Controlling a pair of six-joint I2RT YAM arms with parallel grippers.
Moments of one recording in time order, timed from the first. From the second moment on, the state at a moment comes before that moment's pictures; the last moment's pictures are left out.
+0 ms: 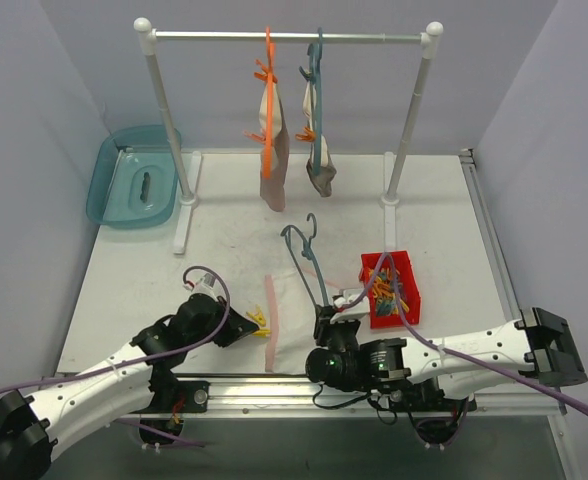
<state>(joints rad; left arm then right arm) -0.79 0.69 0.23 -0.16 0.02 -1.28 1.57 1.16 0.62 -0.29 1.26 0.98</state>
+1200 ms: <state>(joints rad) -0.73 0.63 0.42 -0.46 -0.21 -1.10 1.20 0.99 0.99 -0.86 1.16 0.82</state>
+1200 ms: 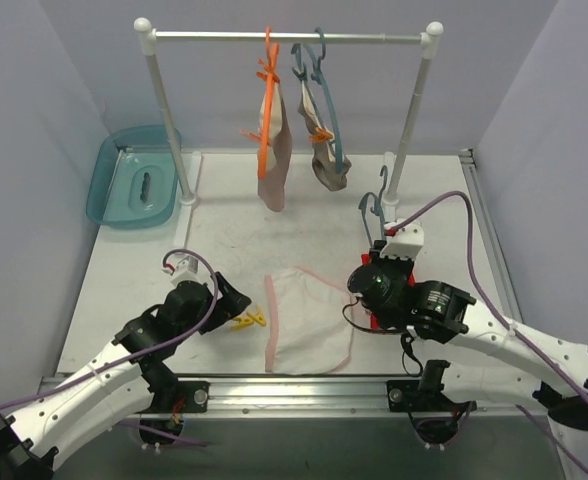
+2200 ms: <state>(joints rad) -0.71 0.56 0.45 -0.34 -0.15 -0.92 0.45 1.04 1.17 -0.10 0.28 -0.05</state>
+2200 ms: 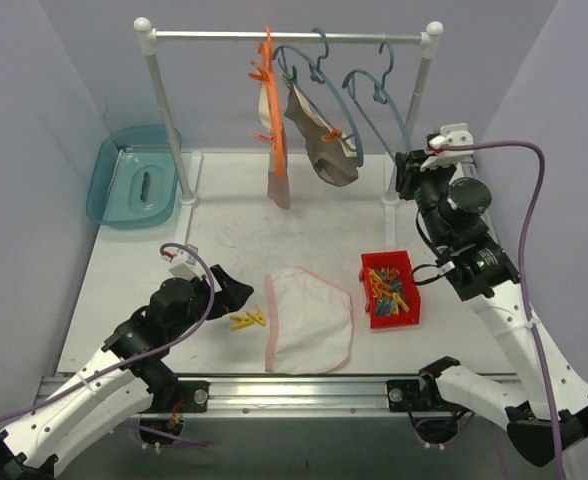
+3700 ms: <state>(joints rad) -0.70 0.55 0.49 -0.38 -0.15 -0.89 0.37 1.00 1.14 -0.07 0.34 0.07</state>
